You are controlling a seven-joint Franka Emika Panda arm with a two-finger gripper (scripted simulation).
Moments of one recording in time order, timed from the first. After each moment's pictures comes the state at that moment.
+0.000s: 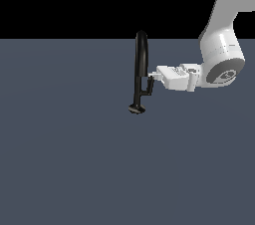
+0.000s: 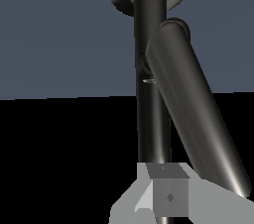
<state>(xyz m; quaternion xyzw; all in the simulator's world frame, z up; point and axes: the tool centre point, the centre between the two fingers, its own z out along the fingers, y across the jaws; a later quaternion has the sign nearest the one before) 0.070 -0.086 0.159 -0.48 0.52 0.50 0.50</state>
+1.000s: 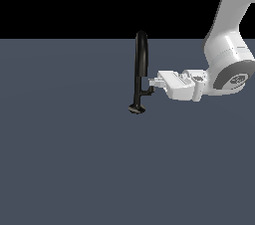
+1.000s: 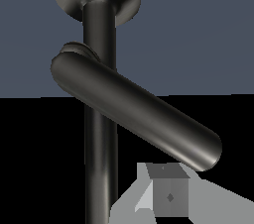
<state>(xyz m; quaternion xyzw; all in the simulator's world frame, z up) 0.023 -0.084 0.149 -0.49 0.51 0.49 0.50</state>
